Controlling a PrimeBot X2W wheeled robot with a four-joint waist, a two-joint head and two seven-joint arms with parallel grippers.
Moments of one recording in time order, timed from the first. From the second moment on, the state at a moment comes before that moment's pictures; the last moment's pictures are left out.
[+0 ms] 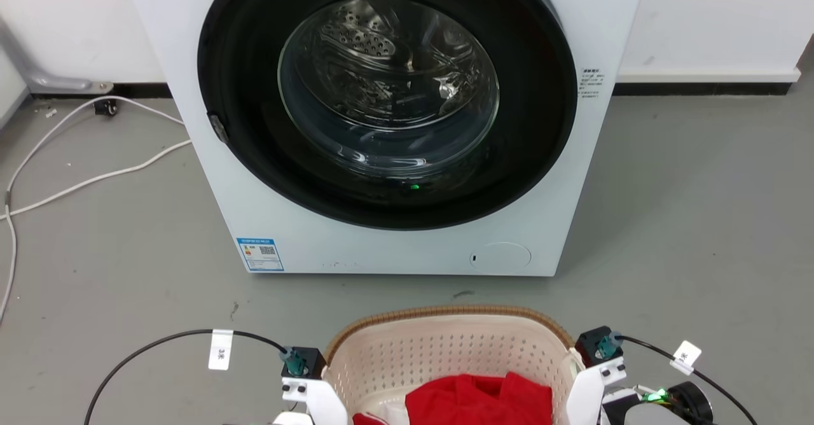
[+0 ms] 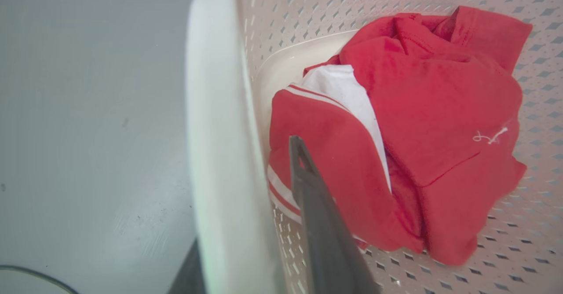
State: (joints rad) left arm -0.52 0.12 -1.07 1.18 -1.08 -0.11 0.14; right arm -0.51 -0.07 0.60 1.28 0.37 0.13 0.07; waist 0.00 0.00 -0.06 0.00
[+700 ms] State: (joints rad) left arm -0.50 0.12 -1.12 1.19 -1.15 -0.11 0.15; right arm -0.50 -0.10 0.74 1.27 0.52 0.13 0.09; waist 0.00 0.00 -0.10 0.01
